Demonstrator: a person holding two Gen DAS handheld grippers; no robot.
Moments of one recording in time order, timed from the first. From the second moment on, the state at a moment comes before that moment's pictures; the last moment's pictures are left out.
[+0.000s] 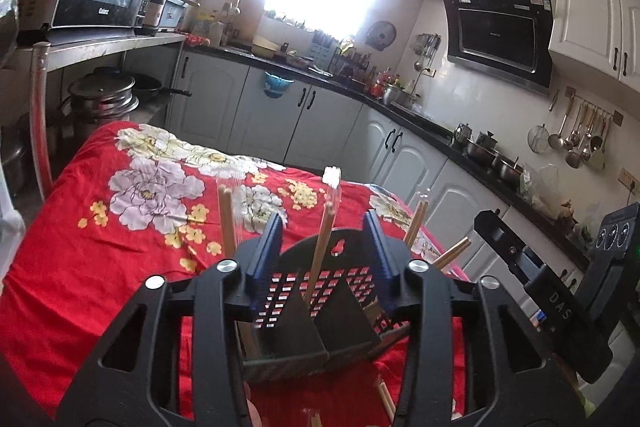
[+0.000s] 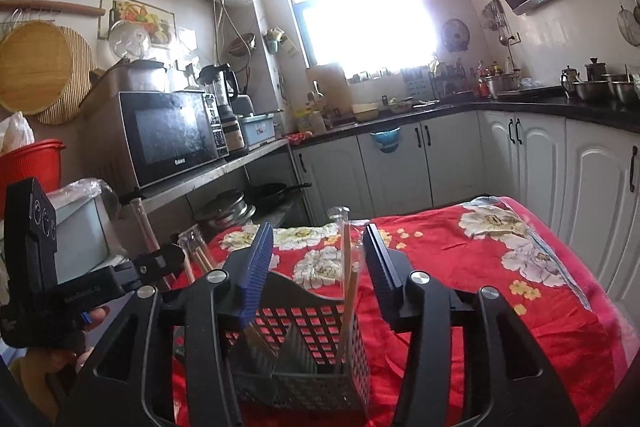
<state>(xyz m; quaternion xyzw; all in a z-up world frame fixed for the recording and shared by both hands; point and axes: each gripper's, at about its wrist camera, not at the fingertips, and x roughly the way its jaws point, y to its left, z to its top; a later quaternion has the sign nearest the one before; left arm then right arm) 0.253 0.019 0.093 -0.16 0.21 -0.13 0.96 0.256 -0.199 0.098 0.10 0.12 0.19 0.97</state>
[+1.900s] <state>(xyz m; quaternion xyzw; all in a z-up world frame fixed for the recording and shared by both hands) 0.154 0.052 0.037 -0.18 0.29 -0.10 0.94 0.149 -0.198 0.049 0.03 0.24 0.21 0.95</state>
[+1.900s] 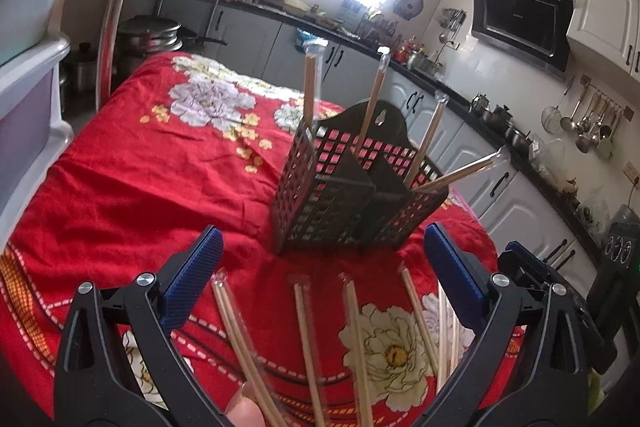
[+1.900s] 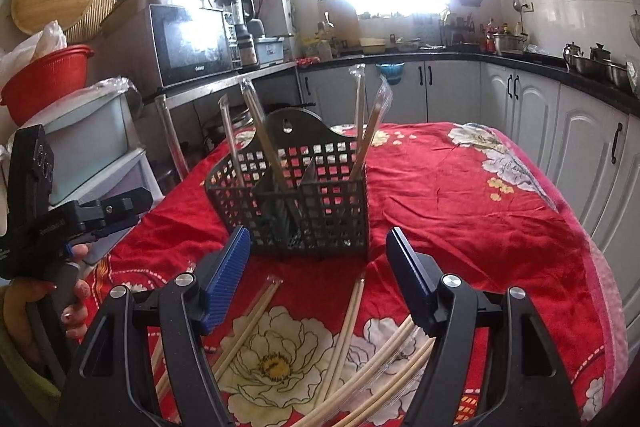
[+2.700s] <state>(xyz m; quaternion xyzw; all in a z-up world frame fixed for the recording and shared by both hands) 0.158 0.060 -0.019 -0.17 0.37 -0.08 0.91 0.169 -0.182 0.009 0.02 0.32 0.21 0.92</state>
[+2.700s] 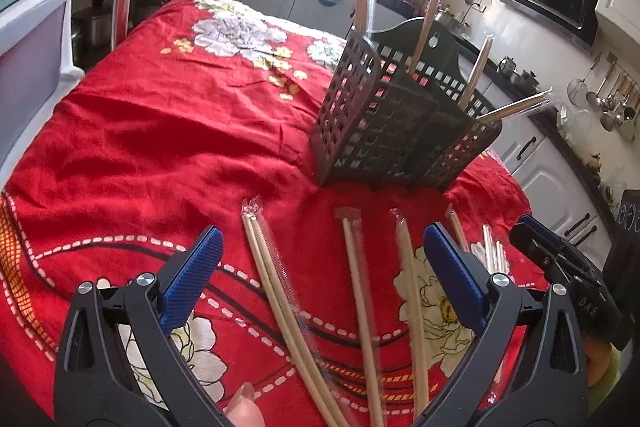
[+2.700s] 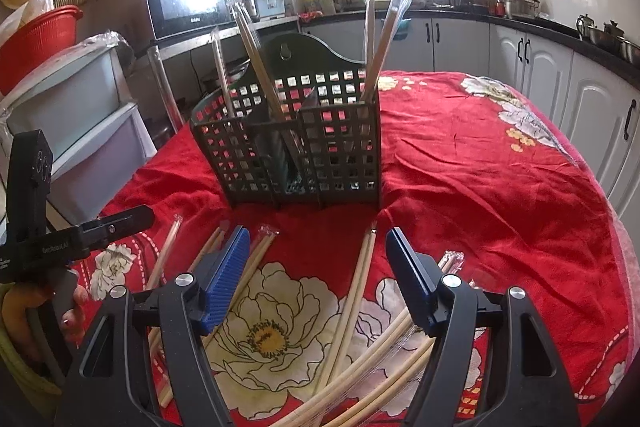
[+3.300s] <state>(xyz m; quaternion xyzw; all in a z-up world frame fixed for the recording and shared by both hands) 0.185 0.069 -0.053 -0.20 0.42 -0.06 0.88 0.208 -0.178 -0.027 0.01 0.40 0.20 0.90</state>
